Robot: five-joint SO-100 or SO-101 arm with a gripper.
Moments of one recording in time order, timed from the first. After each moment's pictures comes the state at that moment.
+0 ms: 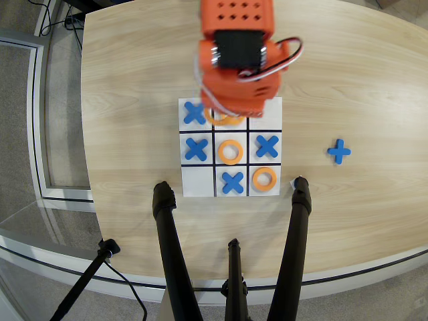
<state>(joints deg) -4.2 123.4 123.1 72.2 -80.8</state>
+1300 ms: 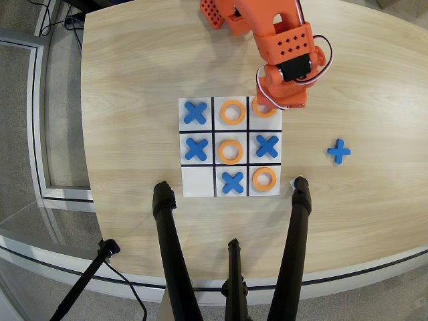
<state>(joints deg) -24.7 107.2 139.2 41.3 -67.9</state>
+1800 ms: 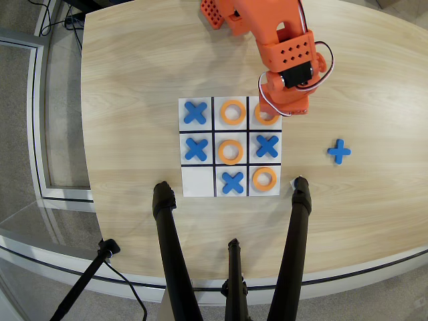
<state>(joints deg) -24.3 102.7 136.8 37.7 -68.2</state>
